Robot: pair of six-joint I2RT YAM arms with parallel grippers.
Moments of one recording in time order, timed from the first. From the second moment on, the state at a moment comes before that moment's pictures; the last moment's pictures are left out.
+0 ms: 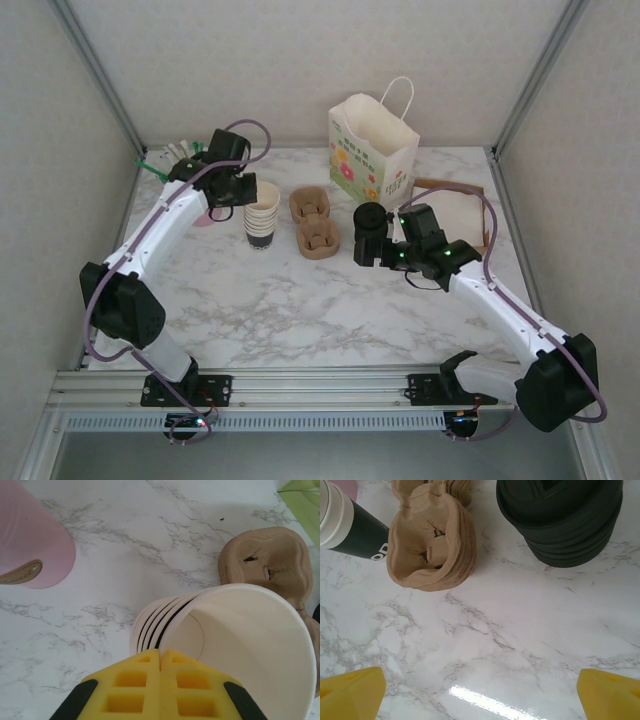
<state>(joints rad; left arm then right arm) -0.30 1.65 1.61 -0.95 -0.09 -0.39 0.52 1.17 0.91 -0.60 -0.19 0.48</state>
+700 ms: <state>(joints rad) -0.23 1.58 1.54 -0.91 0.08 -0.39 0.55 1.61 1.16 -0.19 -0.47 0.77</state>
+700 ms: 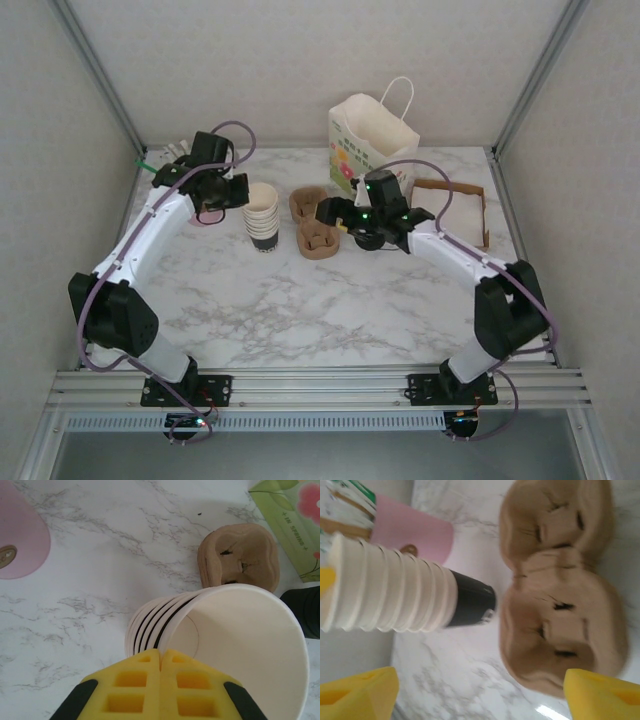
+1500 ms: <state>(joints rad) -0.18 1.56 1.48 -0.87 0.13 -0.39 0.64 1.94 1.36 0.14 -0.70 1.04</state>
